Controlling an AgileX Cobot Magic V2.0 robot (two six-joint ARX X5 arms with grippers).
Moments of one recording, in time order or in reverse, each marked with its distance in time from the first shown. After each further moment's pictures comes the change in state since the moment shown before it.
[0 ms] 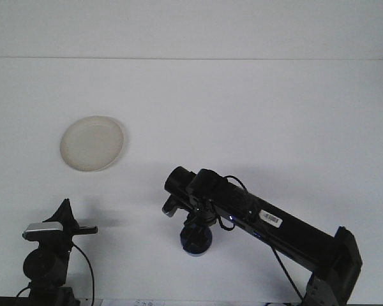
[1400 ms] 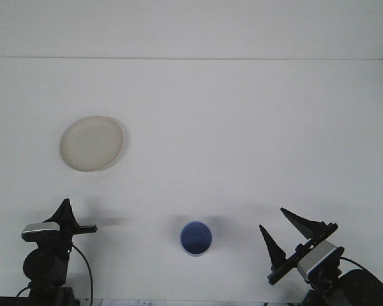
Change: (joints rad) left arm 0.000 0.000 0.000 0.000 0.000 -0.101; right arm -0.044 -1.604 -1.006 0.885 0.278 0.047
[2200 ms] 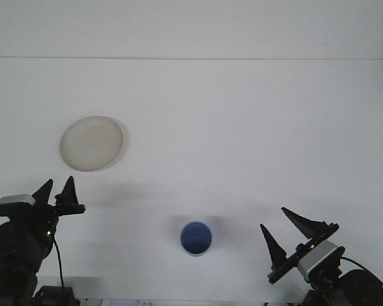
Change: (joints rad) left arm 0.000 0.427 0.599 -0.269 0.156 -0.199; right arm 0.000 0.000 0.000 0.000 0.017 0.006
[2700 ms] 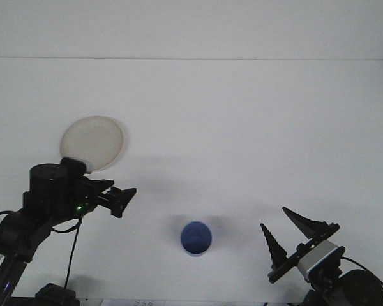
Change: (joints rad) left arm -0.271 0.528 0.386 -0.381 0.439 0.091; right arm 0.000 0.000 0.000 0.000 0.020 0.000
